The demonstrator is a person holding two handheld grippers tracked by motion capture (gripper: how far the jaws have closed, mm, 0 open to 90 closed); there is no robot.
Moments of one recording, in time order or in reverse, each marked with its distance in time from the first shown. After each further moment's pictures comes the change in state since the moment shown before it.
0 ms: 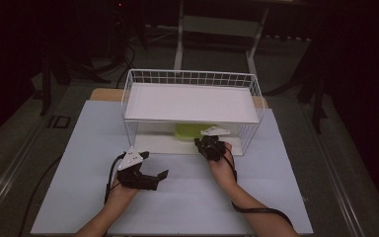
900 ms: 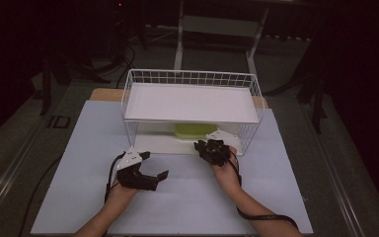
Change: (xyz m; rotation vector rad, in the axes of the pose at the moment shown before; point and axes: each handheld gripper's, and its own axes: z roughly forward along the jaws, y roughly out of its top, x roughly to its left) left arm 0.001 0.000 -0.001 -0.025 -0.045 0.000; right arm 0.003 -0.007 -0.026 -0.053 0.066 0.033
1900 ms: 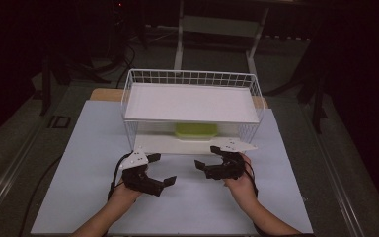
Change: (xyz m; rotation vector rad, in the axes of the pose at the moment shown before) left arm -0.022 0.021 -0.003 0.003 -0.164 0.030; right arm 0.006 -0.009 -0.065 -0.057 0.219 -0.035
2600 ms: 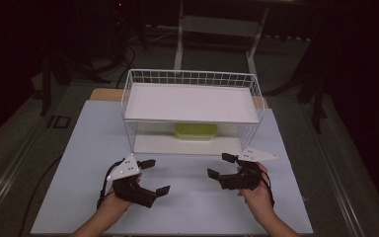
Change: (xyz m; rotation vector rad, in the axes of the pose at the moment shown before) left arm -0.018 -0.002 -0.031 -0.017 -0.019 0.042; right arm 0.004 -0.010 -0.050 -0.034 0.044 0.019
